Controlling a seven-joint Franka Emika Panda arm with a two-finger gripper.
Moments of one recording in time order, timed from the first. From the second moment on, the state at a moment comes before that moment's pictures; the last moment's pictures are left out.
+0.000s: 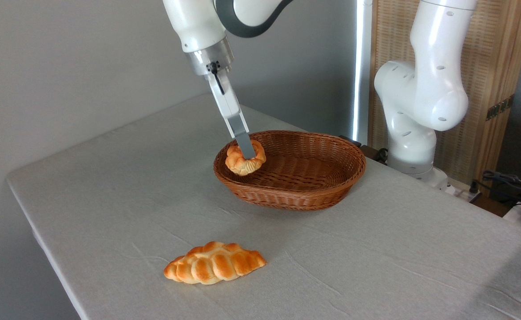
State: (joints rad) arm -0.34 -0.26 -0.10 -2.19 0.02 1.74 0.84
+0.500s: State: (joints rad) arm -0.34 -0.26 -0.10 -2.20 0.02 1.75 0.84
